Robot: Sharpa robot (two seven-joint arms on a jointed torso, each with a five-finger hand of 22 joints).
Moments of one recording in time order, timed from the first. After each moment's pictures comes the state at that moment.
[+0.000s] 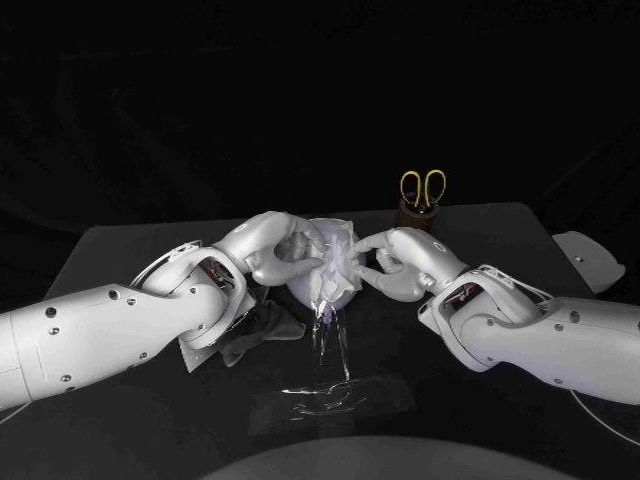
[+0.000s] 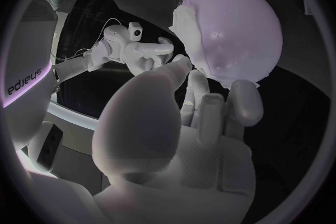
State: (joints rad) left arm 1.14 -0.77 -0.10 1.62 -1.28 -0.53 0.06; left_hand 1.46 -0.23 0.50 0.12 0.05 0.81 0.16 0.42 0.43 0.90 0.09 1.19 0.63 1.46 0.02 1.55 1.31 0.09 1.28 0.12 1.39 1.16; right arm 1.11 -0.89 -0.20 1.73 -1.38 -0.78 -0.03; right_hand 1.31 -0.11 0.51 -0.03 0.05 0.97 0.16 0.15 0.41 1.46 0.07 1.43 1.31 1.46 0.02 1.55 1.31 0.15 1.18 0.12 0.78 1.31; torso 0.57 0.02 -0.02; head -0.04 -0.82
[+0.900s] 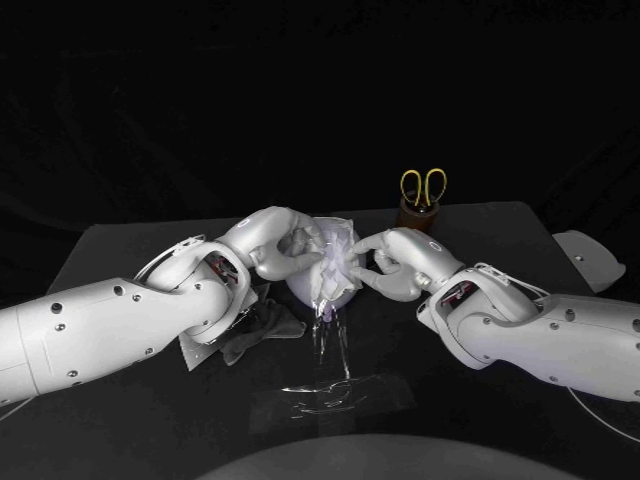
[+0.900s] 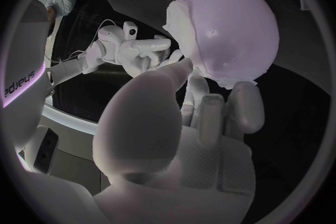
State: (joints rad) left arm 1.14 -0.76 -0.09 1.61 -1.31 -0.51 -0.01; left_hand 1.48 -0.22 0.51 0.11 0.05 0.83 0.16 0.44 0.42 0.97 0.08 1.23 0.70 1.46 0.02 1.56 1.31 0.09 1.31 0.12 1.42 1.21; right arm 1.11 -0.88 -0.20 1.72 -1.41 -0.74 -0.06; right_hand 1.30 -0.11 0.50 -0.03 0.05 0.97 0.16 0.15 0.41 1.46 0.07 1.43 1.31 1.46 0.02 1.55 1.31 0.15 1.18 0.12 0.78 1.31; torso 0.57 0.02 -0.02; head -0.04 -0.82
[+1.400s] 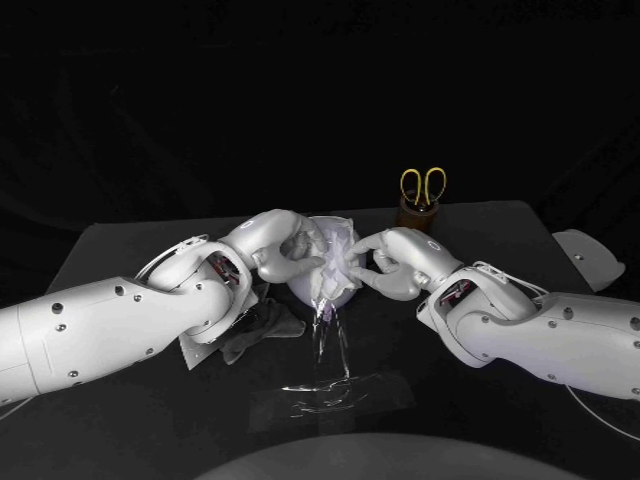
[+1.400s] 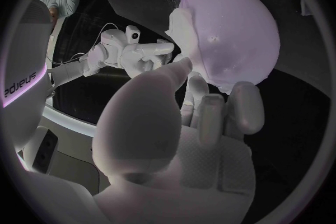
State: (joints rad) left arm 1.14 -0.76 -0.09 1.62 -1.33 -0.47 -0.02; left_hand 1.47 -0.23 0.51 0.12 0.05 0.83 0.16 0.45 0.42 0.98 0.08 1.24 0.72 1.46 0.02 1.56 1.31 0.09 1.31 0.12 1.43 1.22; right arm 1.11 -0.88 -0.20 1.71 -1.41 -0.73 -0.07; right_hand 1.30 -0.11 0.50 -0.02 0.05 0.97 0.16 0.14 0.41 1.46 0.07 1.43 1.31 1.46 0.02 1.55 1.31 0.14 1.18 0.12 0.78 1.31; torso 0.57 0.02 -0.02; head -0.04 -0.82
